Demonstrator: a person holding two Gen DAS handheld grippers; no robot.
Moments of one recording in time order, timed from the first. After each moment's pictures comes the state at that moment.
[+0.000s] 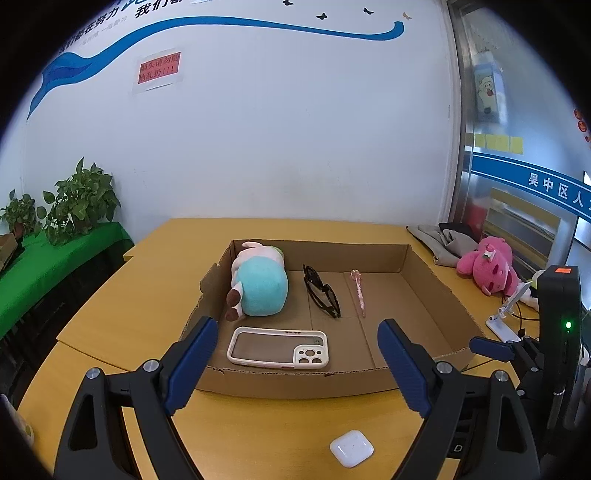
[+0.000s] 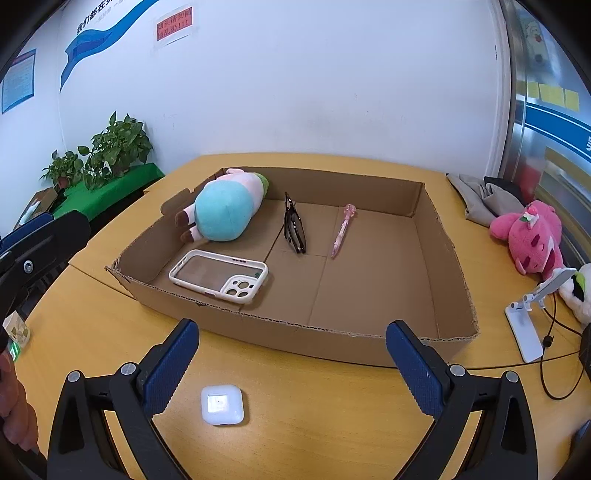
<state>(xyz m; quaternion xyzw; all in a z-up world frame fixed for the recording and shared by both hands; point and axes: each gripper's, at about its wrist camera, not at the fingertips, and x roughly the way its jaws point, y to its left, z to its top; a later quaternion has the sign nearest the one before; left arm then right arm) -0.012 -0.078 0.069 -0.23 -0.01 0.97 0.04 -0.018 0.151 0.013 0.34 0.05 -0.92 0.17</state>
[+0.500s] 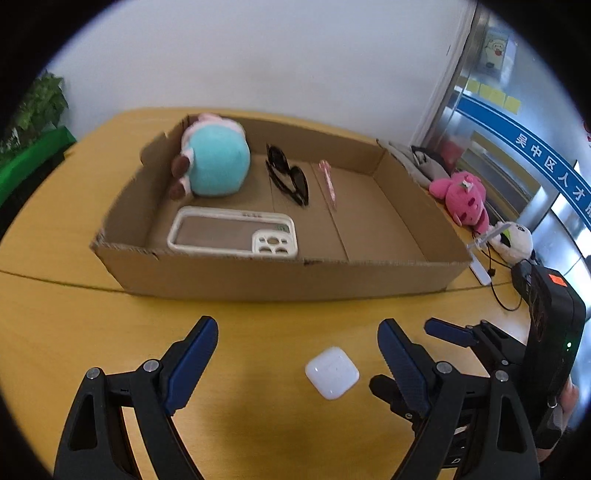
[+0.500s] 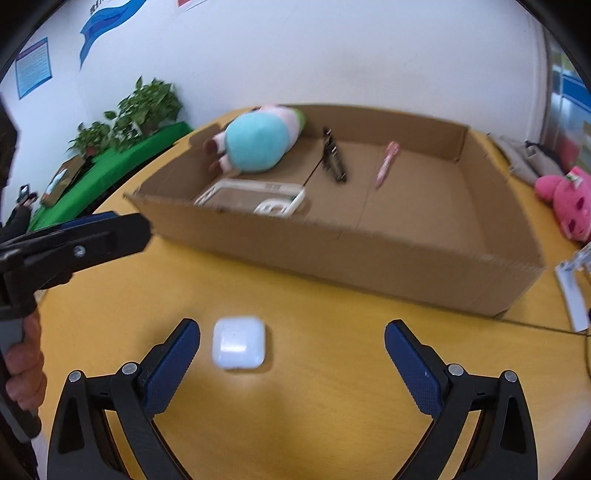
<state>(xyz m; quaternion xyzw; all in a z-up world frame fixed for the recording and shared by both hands) -0.051 -0.091 -0.021 -0.42 -0.07 0.89 0.16 -0.007 0.149 -0.060 0.41 0.04 -0.87 0.25</state>
